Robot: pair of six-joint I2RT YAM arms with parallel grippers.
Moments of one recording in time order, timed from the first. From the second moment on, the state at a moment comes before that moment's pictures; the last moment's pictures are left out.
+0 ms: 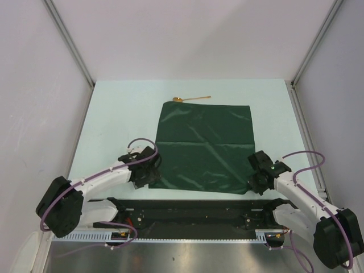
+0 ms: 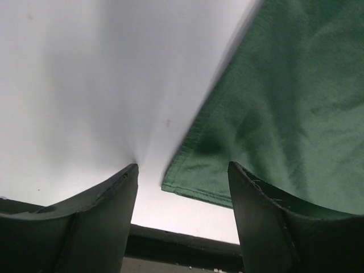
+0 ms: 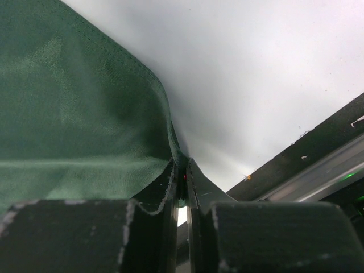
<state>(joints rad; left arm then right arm) -0.66 1.19 0.57 -0.69 -0.23 -1.07 0.40 0.93 0.45 -0.88 0.22 1.34</state>
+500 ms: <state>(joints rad) -0.80 1.36 0.64 -0.73 -0.34 -1.21 0.41 0.88 0.47 -0.91 0.25 1.34</state>
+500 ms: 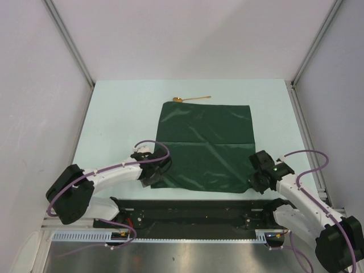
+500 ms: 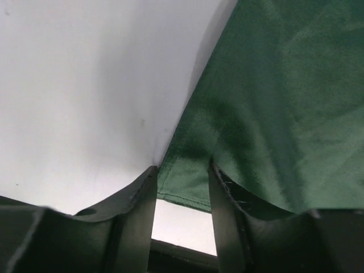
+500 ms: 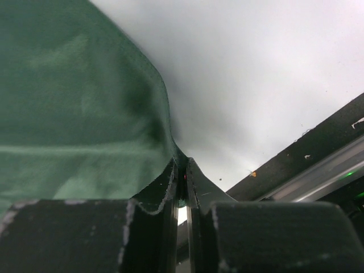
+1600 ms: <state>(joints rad) -0.82 0.69 1.14 -0.17 0.02 -0.42 0.42 0.43 1.25 -0.72 0.05 0.55</state>
